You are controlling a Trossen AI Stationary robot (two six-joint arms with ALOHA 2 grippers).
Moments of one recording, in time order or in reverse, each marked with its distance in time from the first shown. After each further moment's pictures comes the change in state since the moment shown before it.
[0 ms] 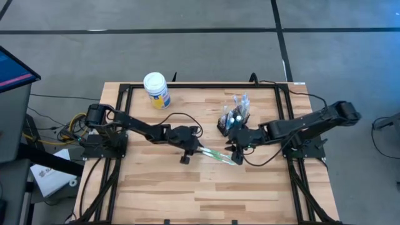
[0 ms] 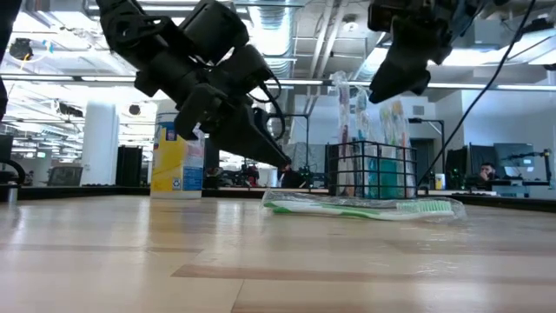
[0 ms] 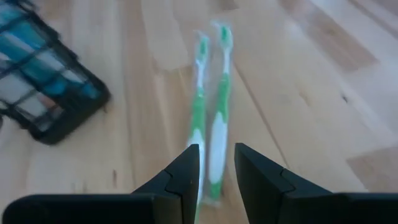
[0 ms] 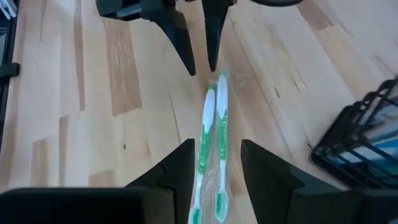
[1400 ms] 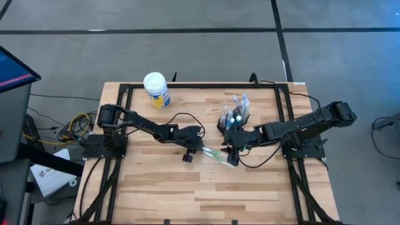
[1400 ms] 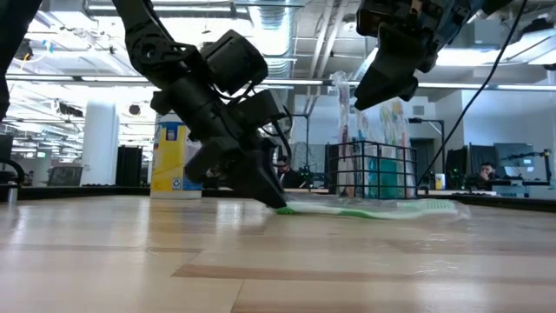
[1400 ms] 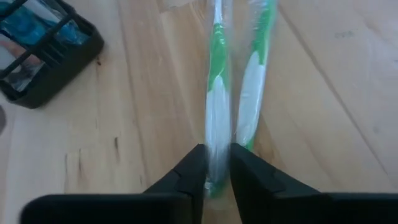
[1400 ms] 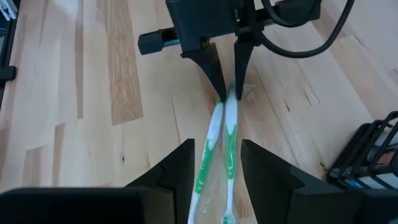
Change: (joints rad) left arm 0.045 0.146 0.085 -0.092 -0.037 0.087; right arm 0.000 0.070 -0.001 0.096 0.000 -0.030
